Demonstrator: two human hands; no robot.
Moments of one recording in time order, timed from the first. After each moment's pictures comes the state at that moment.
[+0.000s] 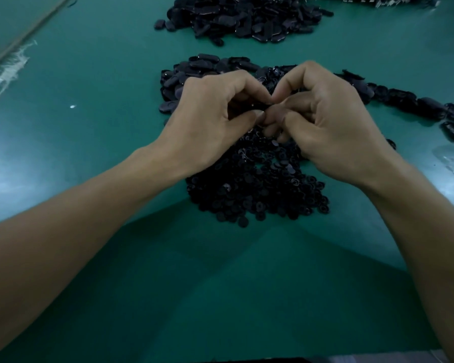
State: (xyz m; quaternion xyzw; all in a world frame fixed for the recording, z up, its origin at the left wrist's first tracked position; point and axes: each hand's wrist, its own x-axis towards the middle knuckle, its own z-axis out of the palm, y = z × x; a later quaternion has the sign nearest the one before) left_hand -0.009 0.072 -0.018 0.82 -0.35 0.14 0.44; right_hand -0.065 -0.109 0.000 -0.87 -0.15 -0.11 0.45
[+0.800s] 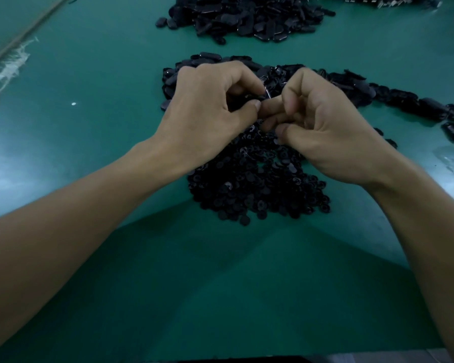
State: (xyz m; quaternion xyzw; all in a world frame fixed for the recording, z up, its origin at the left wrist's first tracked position) left_hand -0.012 0.074 -0.012 0.83 -0.31 0.17 0.44; right_hand -0.064 -0.112 -0.002 -0.83 -0.20 -0.01 0.53
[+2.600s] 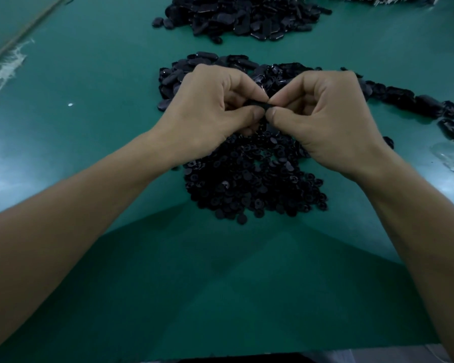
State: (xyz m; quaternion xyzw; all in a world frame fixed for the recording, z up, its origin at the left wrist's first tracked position) left_hand -0.008 0.075 -0.008 0.79 -0.32 -0.01 0.52; right_hand -0.061 -0.108 -0.001 -0.88 -0.07 -0.16 0.45
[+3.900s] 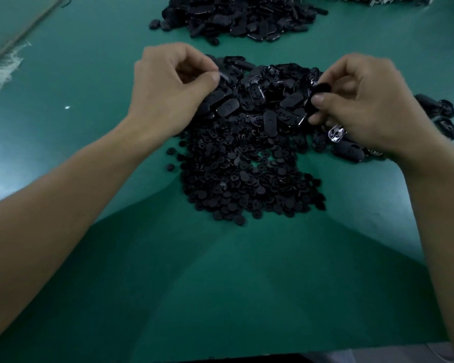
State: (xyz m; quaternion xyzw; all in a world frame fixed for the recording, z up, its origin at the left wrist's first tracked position) left_hand 0.023 0.093 -0.013 0.83 -0.18 0.15 0.50; right_hand -0.054 -0.164 0.007 -0.91 -0.02 -0.13 0.40
